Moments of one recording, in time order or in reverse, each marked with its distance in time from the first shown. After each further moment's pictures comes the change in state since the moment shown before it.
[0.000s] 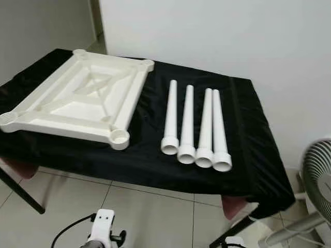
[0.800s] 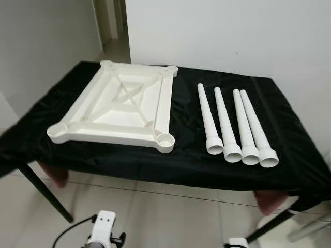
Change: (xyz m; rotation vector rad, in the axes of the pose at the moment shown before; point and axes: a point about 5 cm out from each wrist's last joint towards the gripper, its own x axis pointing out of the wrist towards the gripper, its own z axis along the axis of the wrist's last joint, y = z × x) left arm 0.001 -0.002 0.003 0.093 -0.001 -0.001; right arm -0.003 -0.005 -0.008 0.008 0.012 -0.016
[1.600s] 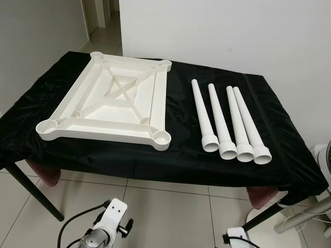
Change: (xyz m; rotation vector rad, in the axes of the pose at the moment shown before) left arm 0.003 -0.018 0.042 0.275 -0.255 -0.100; right arm 0.002 -0.010 0.034 -0.102 -0.187 0.037
